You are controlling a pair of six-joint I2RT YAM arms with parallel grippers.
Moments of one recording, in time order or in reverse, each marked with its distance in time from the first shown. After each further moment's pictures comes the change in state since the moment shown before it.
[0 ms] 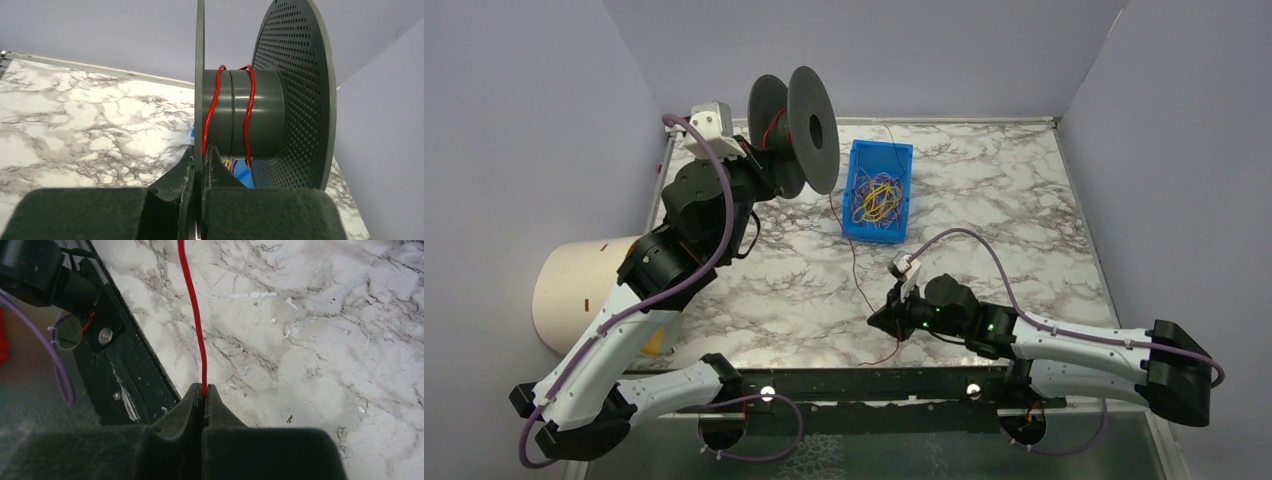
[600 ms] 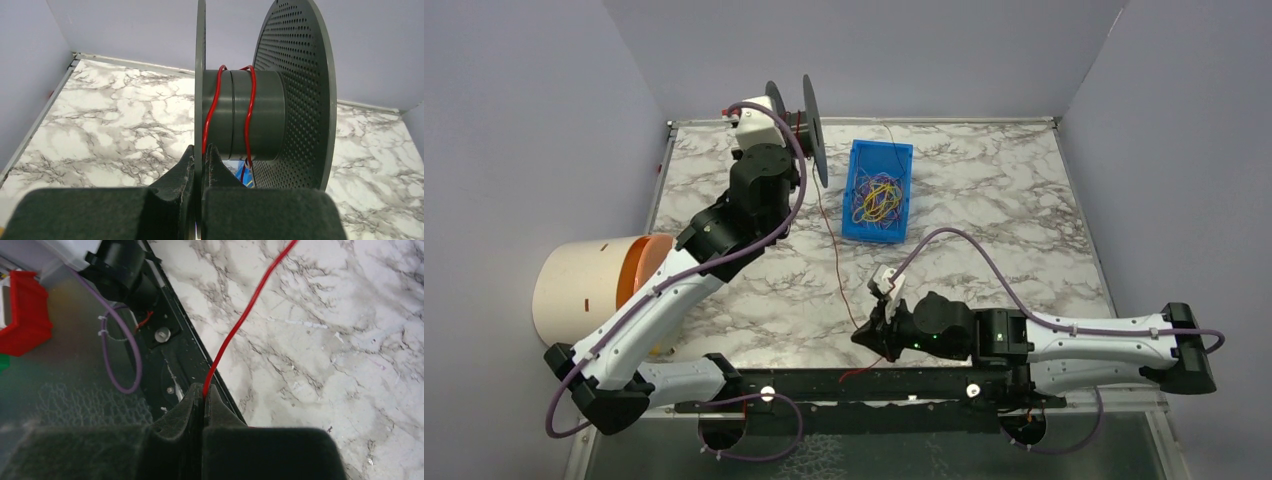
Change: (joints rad) left arm -0.001 0.154 -0.053 0.103 -0.205 0.092; right arm 0.311 -0.007 0.277 -0.269 0.234 -0.014
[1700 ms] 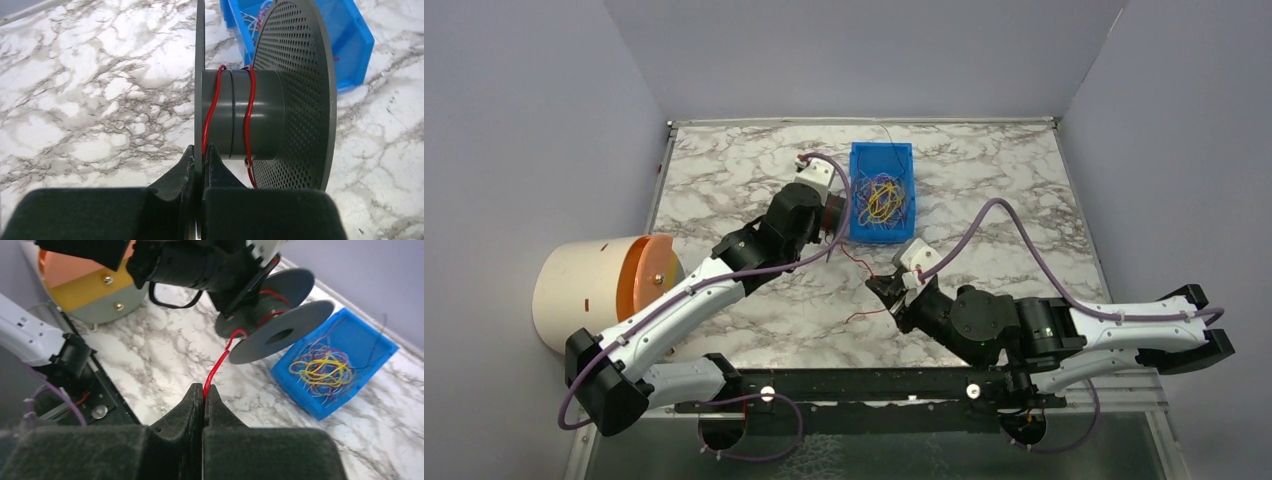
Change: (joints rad) left arm -0.002 0.021 -0.339 0.020 0.336 0.194; right arm 0.245 0.035 0.463 -0.228 0.602 -0.312
